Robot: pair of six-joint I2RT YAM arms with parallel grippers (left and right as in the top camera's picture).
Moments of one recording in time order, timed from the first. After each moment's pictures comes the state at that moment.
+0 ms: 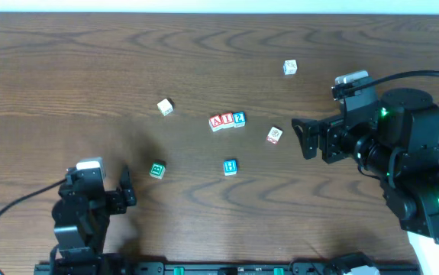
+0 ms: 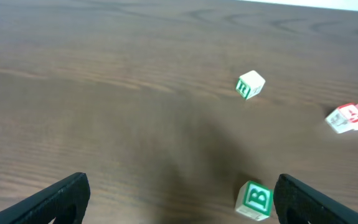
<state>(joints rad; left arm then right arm) 0.07 0.25 0.36 -0.60 0.02 -0.05 0.23 1.04 1.33 -0.97 -0.19 0.04</state>
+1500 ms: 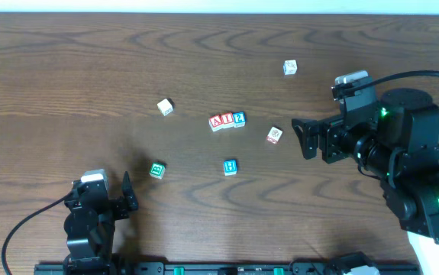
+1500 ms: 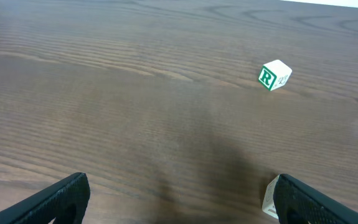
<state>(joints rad) 0.08 0.01 0.15 -0.58 -0.03 -0.06 0.23 1.04 1.33 -0.97 -0.19 0.04</state>
